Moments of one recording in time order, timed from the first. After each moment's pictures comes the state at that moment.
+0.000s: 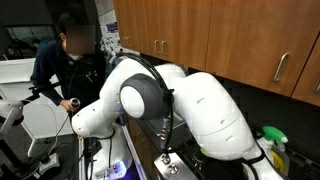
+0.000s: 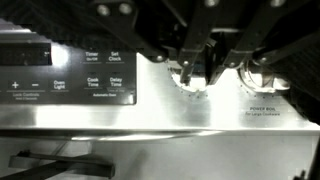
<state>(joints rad) -1.01 0.76 -0.12 -1.69 -0.08 2.39 -1.11</state>
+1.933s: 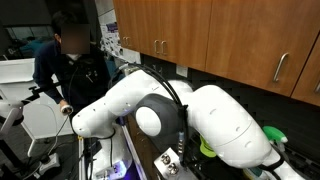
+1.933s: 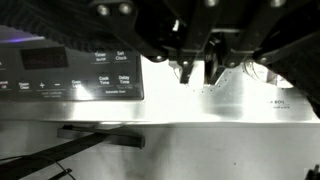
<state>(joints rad) -0.98 0.93 -0.15 -1.35 -0.10 2.00 -1.09</state>
